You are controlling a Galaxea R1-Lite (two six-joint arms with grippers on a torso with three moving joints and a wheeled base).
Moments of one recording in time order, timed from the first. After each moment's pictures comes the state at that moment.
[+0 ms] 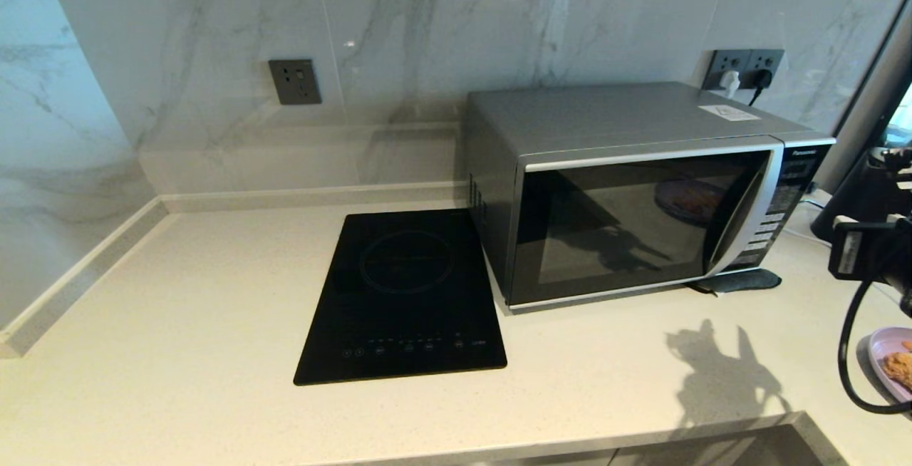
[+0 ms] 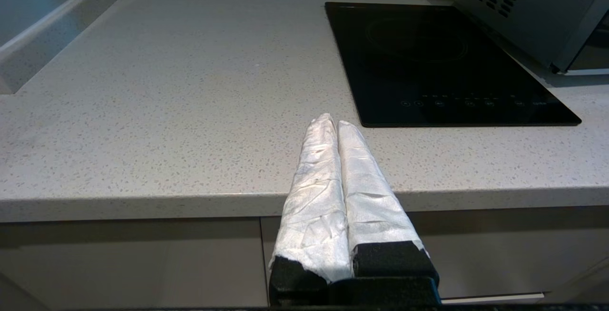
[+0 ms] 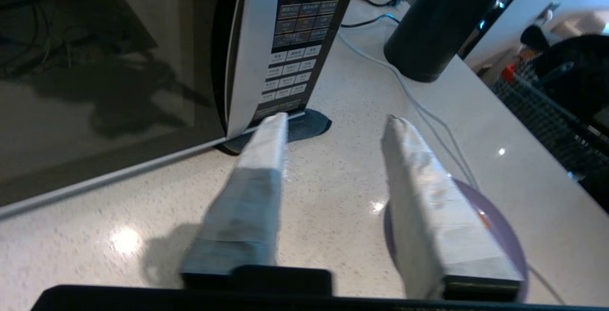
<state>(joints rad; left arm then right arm) 0.00 0.00 0.00 -0.01 0.02 -0.07 0.12 1.38 -0.64 -0.57 -0.60 -0.11</state>
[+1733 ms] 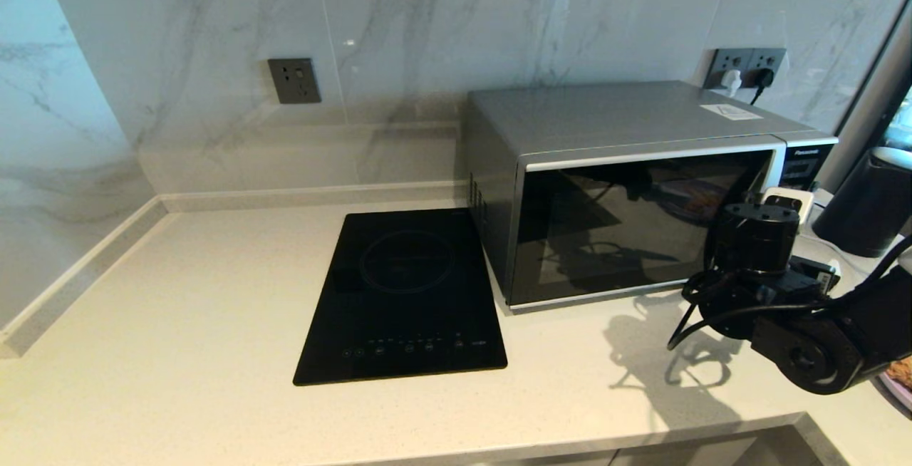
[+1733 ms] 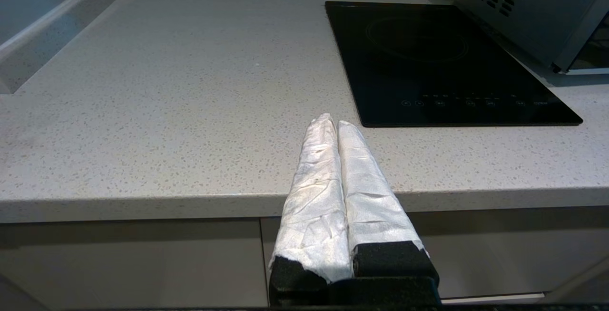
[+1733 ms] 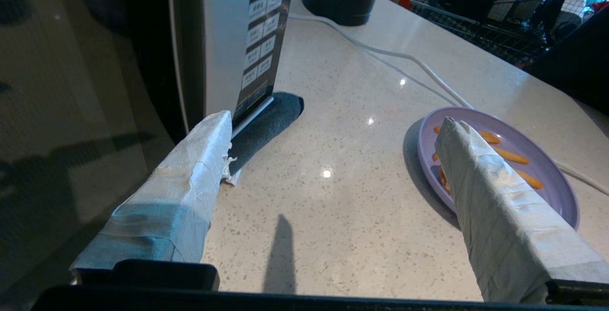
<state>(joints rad) 0.00 0.00 0.00 -0.01 0.02 -0.07 0.24 1.97 -0.77 -1.01 -1.18 0.07</state>
